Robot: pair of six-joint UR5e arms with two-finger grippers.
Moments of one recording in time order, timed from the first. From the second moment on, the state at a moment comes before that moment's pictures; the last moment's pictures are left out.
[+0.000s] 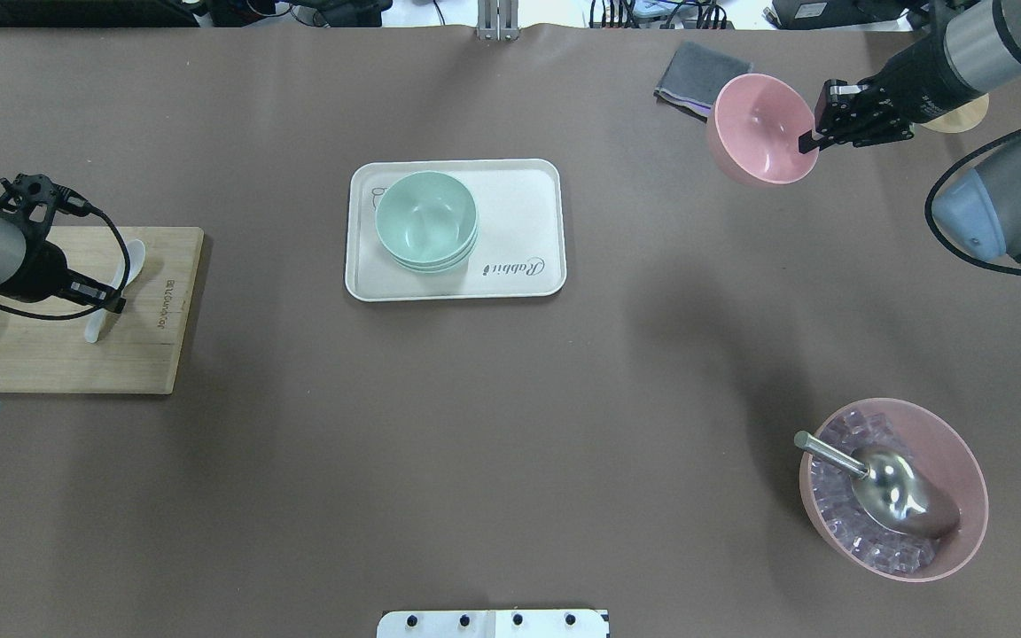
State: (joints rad) left arm -0.91 -1.66 -1.58 -2.20 -2.11 -0.60; right arm 1.13 -1.19 1.53 -0.98 2.44 1.04
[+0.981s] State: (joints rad) left arm -0.96 -1.65 -1.68 -2.26 -2.20 -0.72; right arm 1.03 -1.10 1.58 -0.99 2.33 1.16
